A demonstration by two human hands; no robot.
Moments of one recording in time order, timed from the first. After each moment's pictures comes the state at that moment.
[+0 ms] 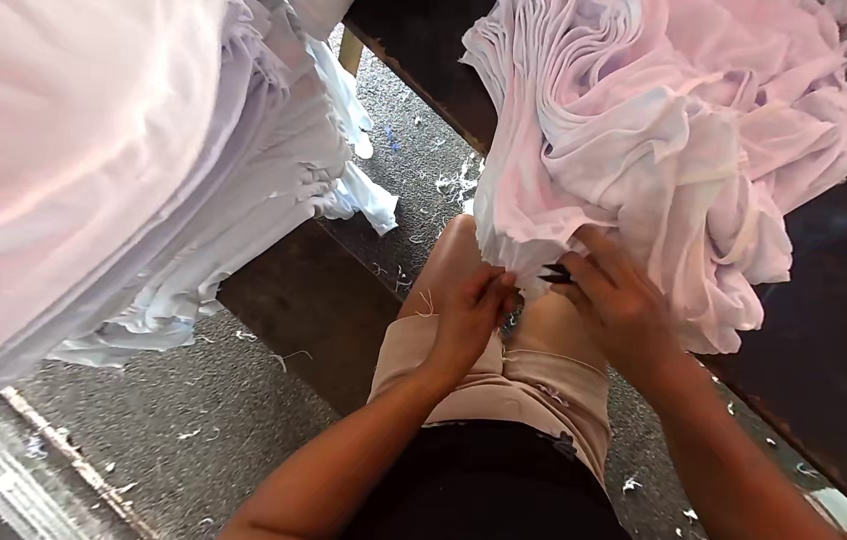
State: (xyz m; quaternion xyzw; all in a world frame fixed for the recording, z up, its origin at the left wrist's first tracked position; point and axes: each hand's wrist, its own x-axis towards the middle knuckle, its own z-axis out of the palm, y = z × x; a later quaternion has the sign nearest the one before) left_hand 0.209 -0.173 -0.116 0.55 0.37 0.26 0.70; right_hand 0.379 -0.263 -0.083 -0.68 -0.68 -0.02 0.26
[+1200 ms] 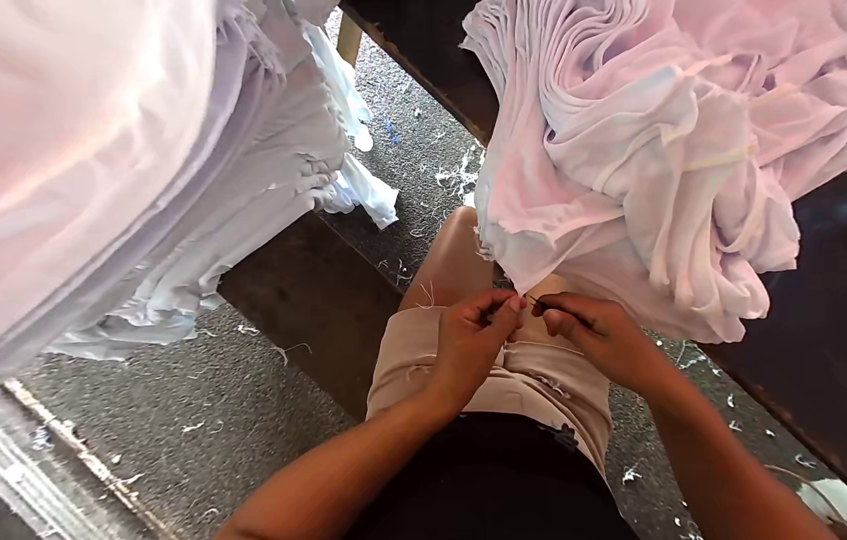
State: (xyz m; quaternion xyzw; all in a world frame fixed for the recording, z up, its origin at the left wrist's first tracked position) left_hand 0.194 -0.205 -0.111 0.53 0.37 0.31 0.70; right_hand 0.372 -0.290 -0.095 -0.67 -0.54 0.41 0.30
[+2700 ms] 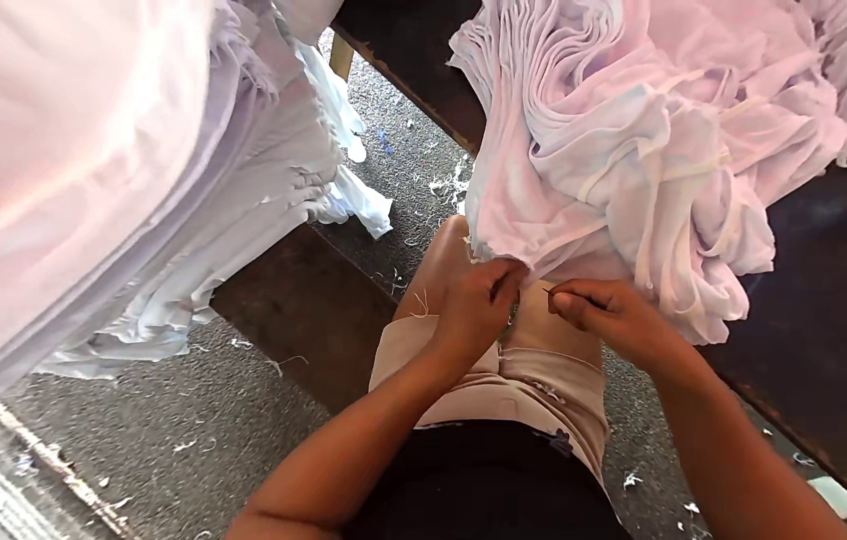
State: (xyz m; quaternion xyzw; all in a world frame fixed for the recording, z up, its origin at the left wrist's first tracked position) left_hand 0.220 -0.167 -0.111 0.74 0.33 0.25 0.54; right_hand 0.395 -0.279 -0.078 -0.67 -0.45 0.47 0.35
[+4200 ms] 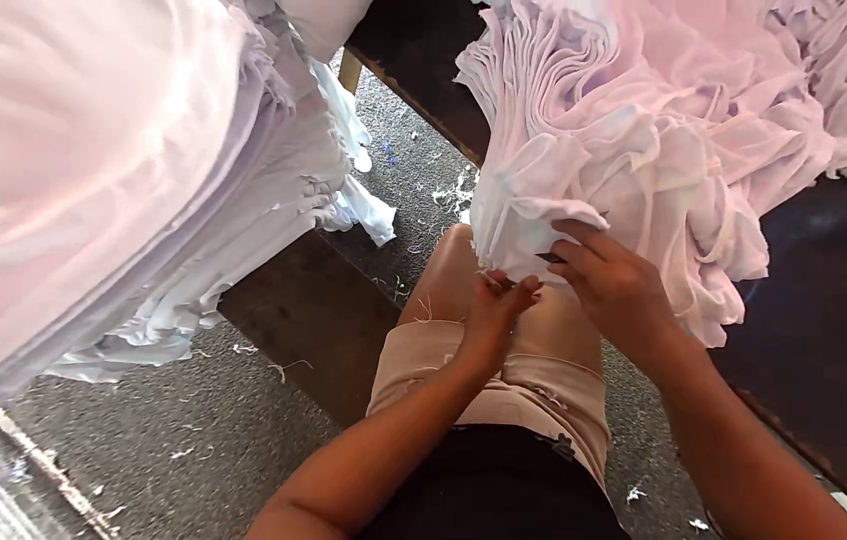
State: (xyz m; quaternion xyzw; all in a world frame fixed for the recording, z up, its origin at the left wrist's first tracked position) left_hand 0.240 -0.191 -0.123 0.36 0.38 0.28 0.81; right_hand 0.386 -0.247 -0.064 -0.67 -0.70 -0.01 0.25
